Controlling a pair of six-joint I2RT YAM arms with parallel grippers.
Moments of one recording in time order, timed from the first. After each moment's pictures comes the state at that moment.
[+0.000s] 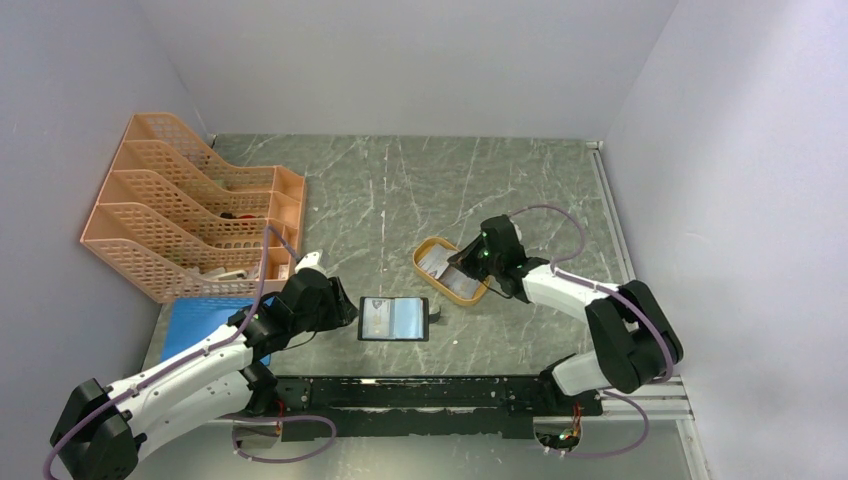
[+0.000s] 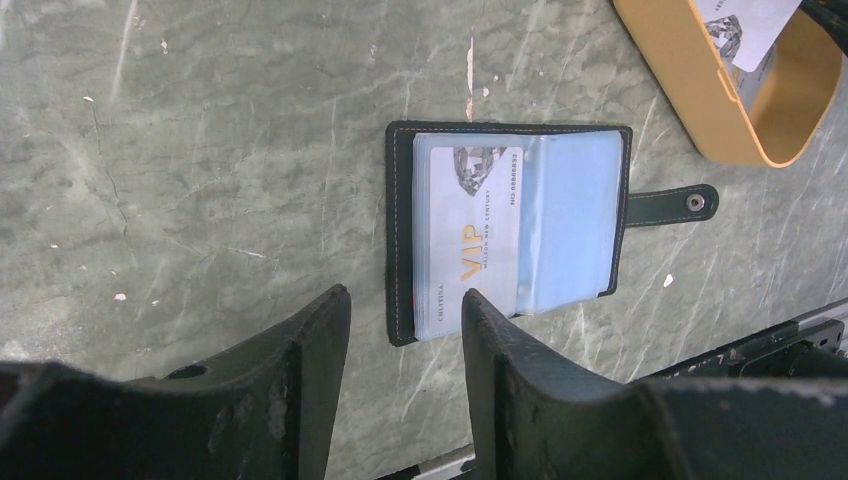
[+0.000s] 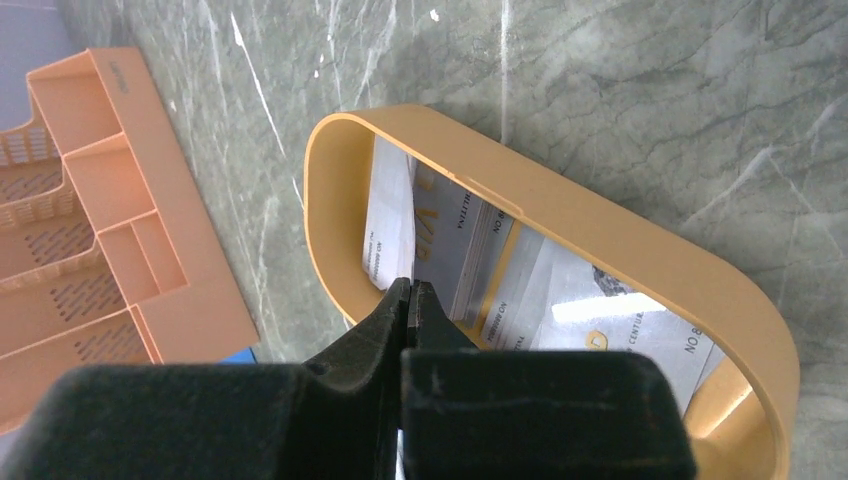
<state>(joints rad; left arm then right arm) -0.74 0.80 0.38 -0.34 -0.13 -0.86 0.49 1.43 0.61 0.10 -0.04 1.10</state>
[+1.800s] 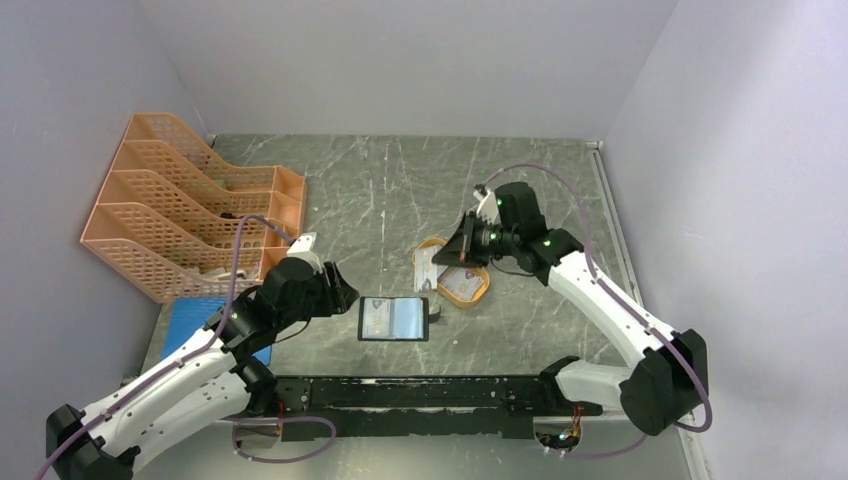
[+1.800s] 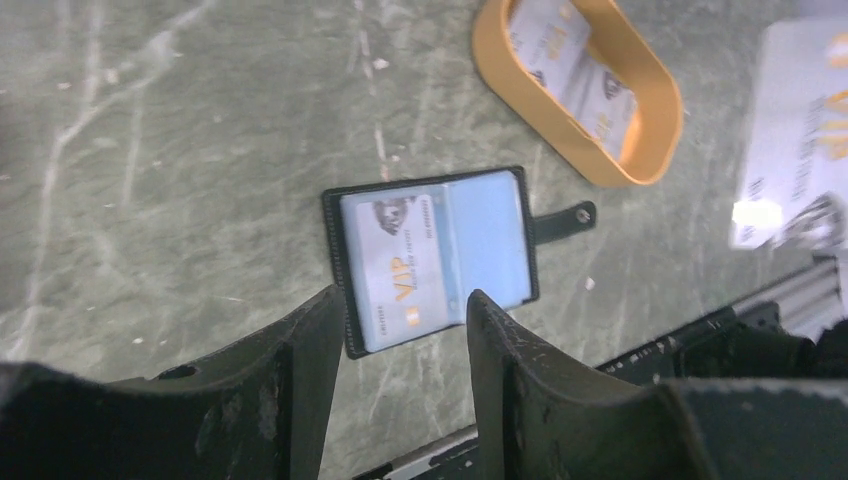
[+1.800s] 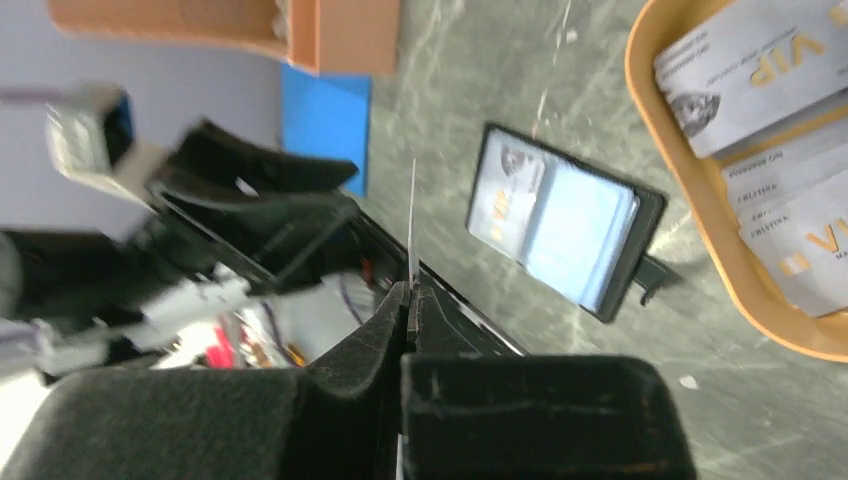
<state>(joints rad) -0.74 0.69 0.53 -0.45 -0.16 -0.75 0.46 1.22 0.97 -0.41 -0.55 0.80</state>
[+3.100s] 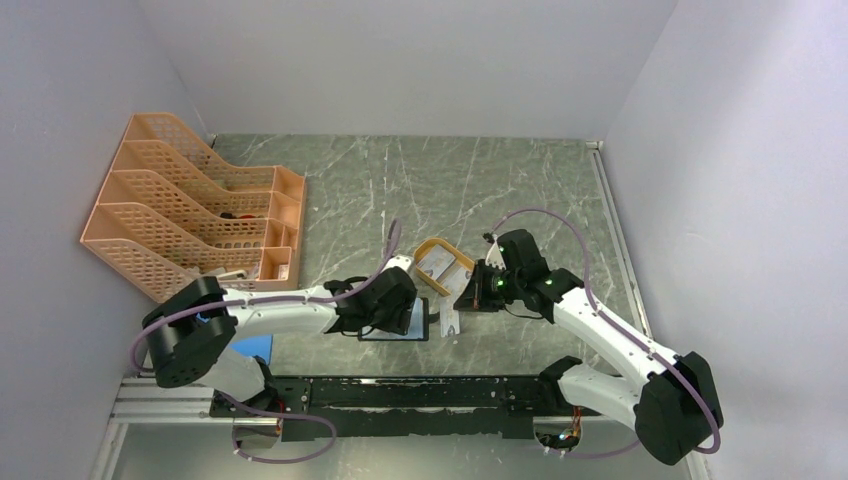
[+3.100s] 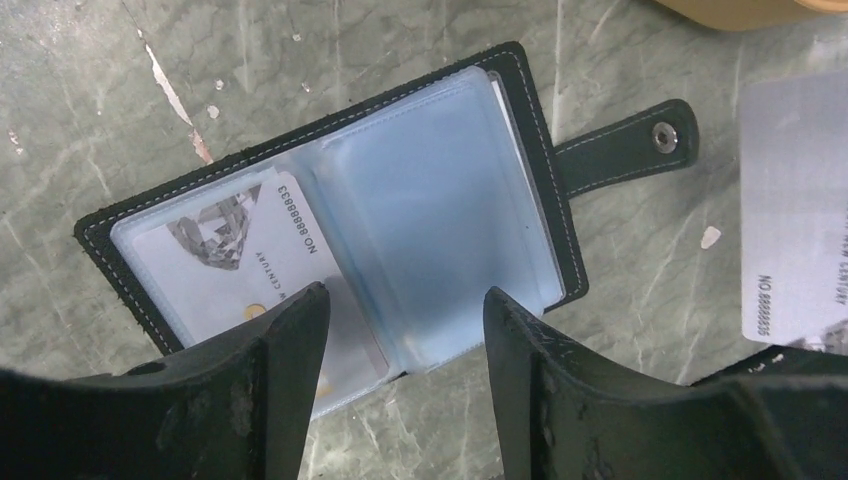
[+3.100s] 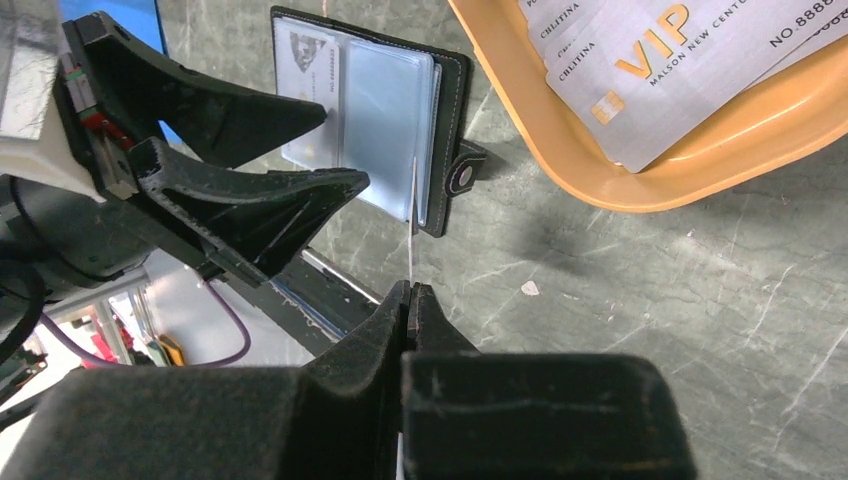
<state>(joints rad) -1.08 1.46 0.74 -0.25 -0.23 -0.68 0.52 1.04 0.62 -0.45 -0.42 0.63</state>
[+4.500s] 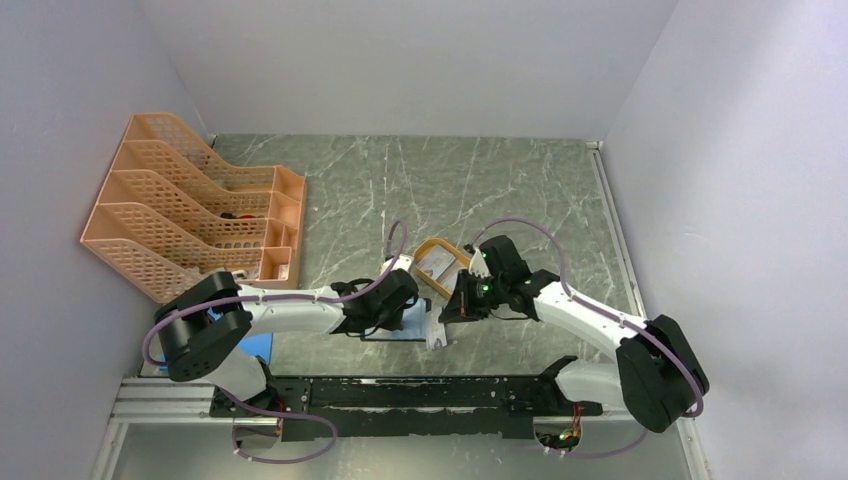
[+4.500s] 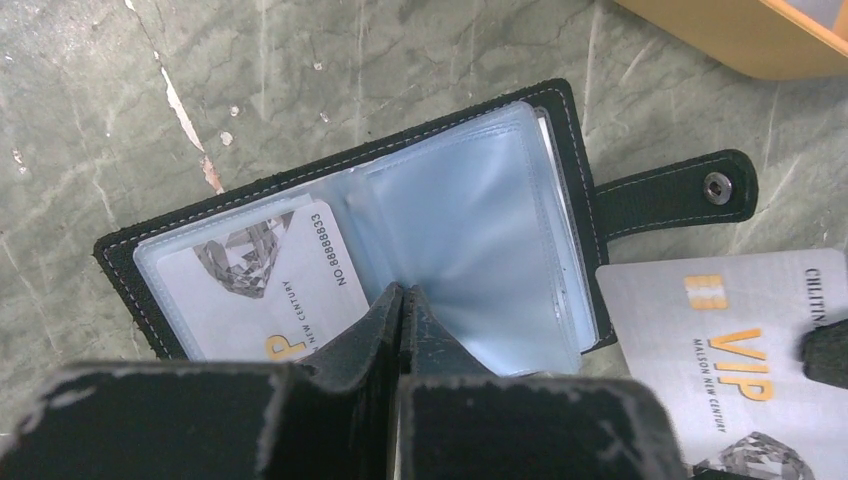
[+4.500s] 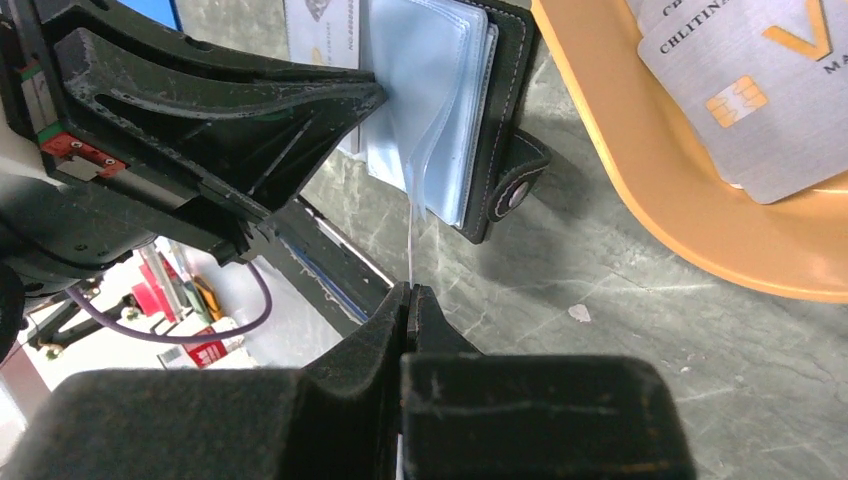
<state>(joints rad) -1.08 1.53 0.73 -0.18 -0.29 -0.71 0.58 1.20 0.56 -0.27 -0.55 0.69</state>
